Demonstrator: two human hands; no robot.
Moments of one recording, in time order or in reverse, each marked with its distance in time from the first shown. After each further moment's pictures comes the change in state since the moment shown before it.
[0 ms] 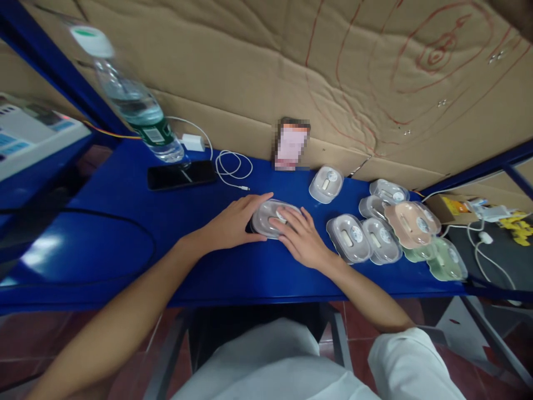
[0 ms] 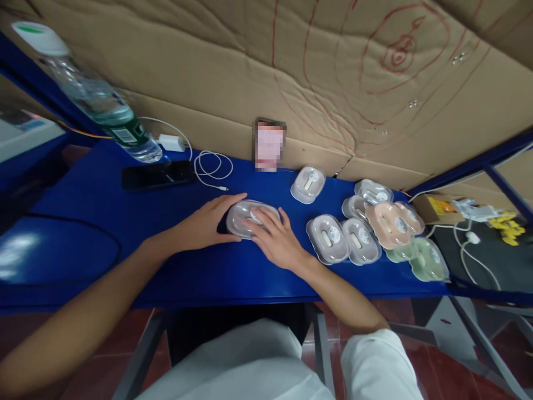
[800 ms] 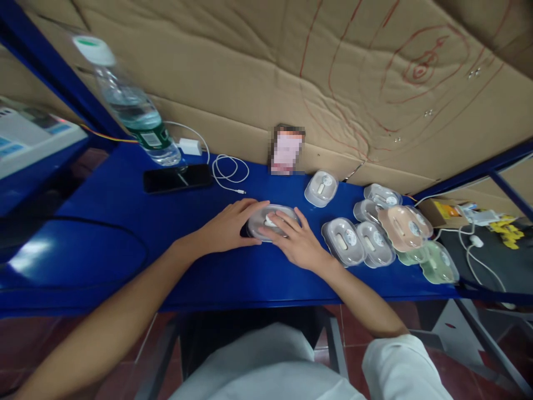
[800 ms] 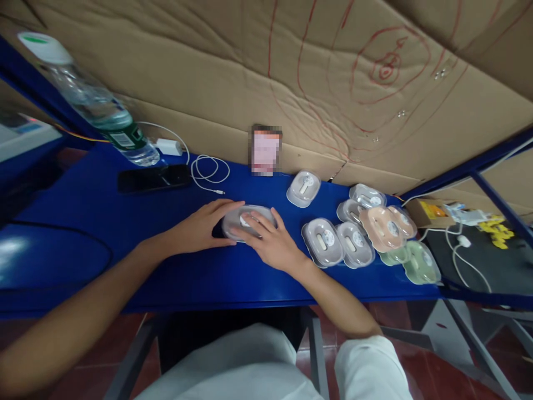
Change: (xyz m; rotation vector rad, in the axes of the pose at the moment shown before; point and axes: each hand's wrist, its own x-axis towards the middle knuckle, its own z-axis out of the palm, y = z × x) left_hand 0.001 0.000 0.002 0.027 -0.019 0.012; right_hand 0.003 -0.002 -0.002 -0.094 -0.023 -0.139
